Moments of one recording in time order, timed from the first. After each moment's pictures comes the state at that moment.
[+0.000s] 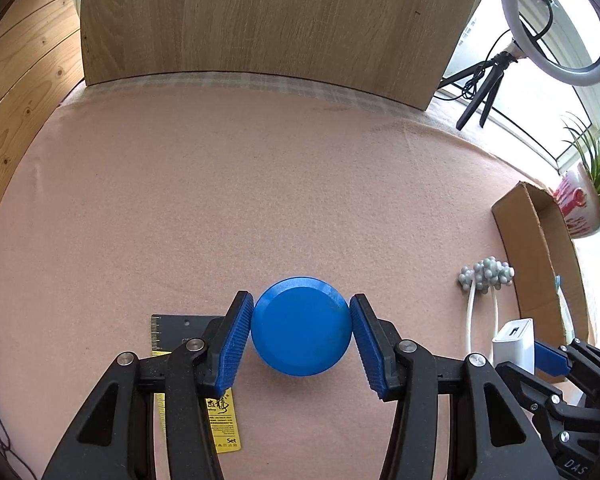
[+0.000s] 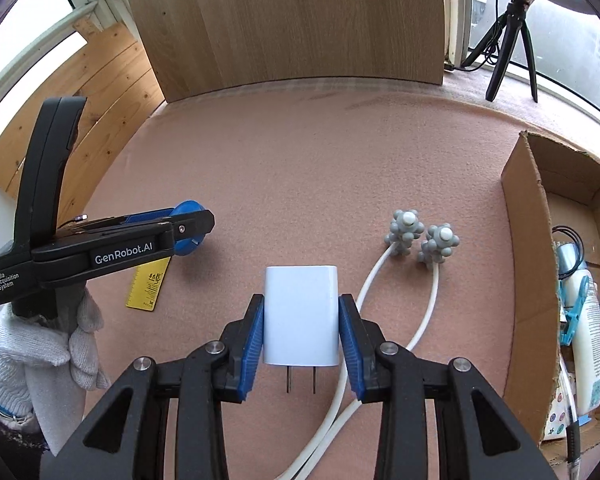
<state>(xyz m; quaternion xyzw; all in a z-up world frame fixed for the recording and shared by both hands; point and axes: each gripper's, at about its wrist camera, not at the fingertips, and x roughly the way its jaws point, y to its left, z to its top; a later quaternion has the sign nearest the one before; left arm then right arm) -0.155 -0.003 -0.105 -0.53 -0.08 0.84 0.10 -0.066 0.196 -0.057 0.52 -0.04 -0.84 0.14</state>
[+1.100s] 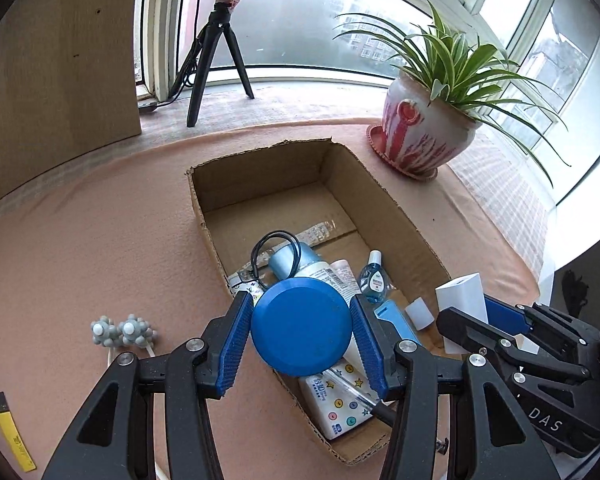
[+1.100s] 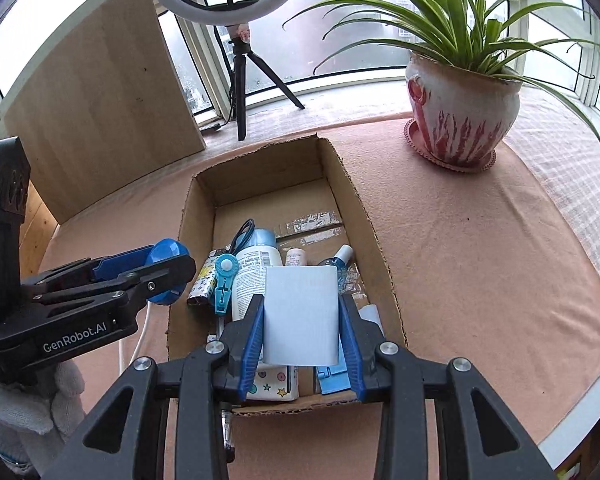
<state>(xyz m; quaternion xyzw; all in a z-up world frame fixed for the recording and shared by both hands) -0.121 0.303 -0.047 -0.48 0.02 0.82 0.30 -0.012 0.438 -0.028 0.45 -0.13 -0.88 -0.06</state>
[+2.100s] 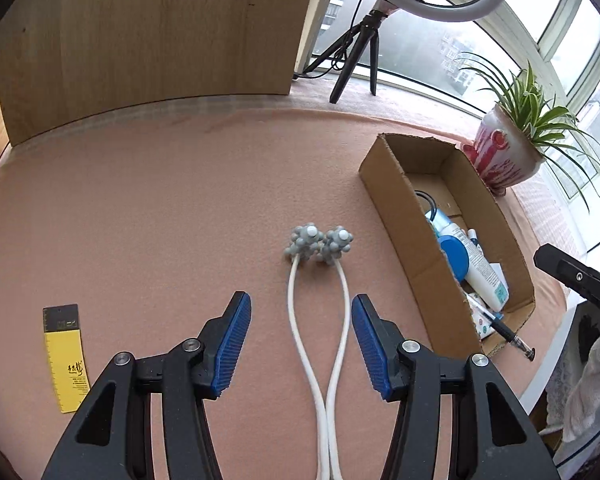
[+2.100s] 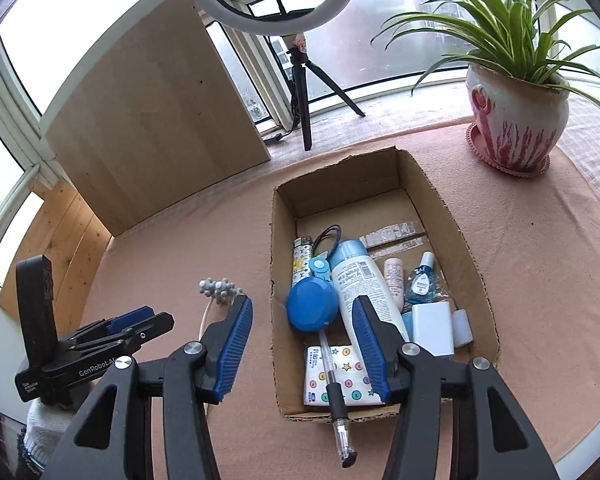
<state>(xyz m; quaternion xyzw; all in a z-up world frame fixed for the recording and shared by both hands) -0.112 0.122 -0.069 -0.51 -0.04 0.84 0.19 -0.025 0.390 -0.002 0.43 -0.18 -0.88 0.03</state>
